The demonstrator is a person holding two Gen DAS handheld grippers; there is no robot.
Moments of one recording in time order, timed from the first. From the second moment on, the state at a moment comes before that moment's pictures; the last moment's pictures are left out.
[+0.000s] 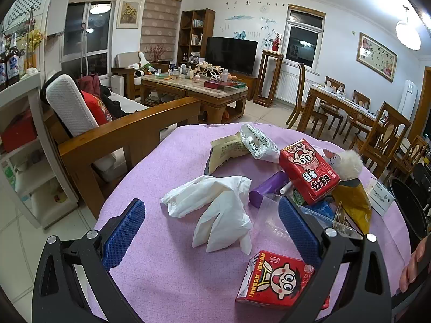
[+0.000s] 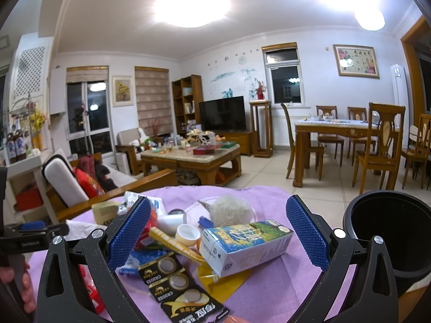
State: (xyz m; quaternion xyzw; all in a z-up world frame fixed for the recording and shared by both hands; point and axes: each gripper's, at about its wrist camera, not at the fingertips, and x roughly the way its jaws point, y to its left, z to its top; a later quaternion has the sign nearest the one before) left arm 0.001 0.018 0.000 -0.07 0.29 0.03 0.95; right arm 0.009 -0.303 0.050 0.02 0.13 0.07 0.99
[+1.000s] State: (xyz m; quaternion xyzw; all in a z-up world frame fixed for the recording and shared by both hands) left arm 0.071 0.048 -0.036 -0.27 0.41 -0.15 0.86; right arm 0.008 -0.200 0.061 -0.15 0.26 0.38 0.88
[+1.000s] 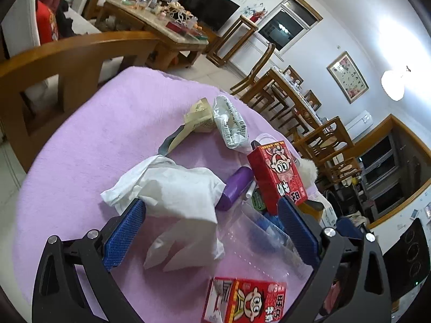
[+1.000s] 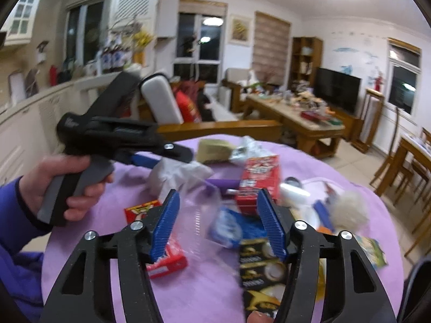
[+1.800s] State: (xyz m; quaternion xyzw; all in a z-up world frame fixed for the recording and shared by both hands) left arm 0.056 0.065 -0.019 -0.23 0.39 -0.15 0.88; right arm 0.041 -0.185 0.036 -0.07 0.37 0.40 0.84
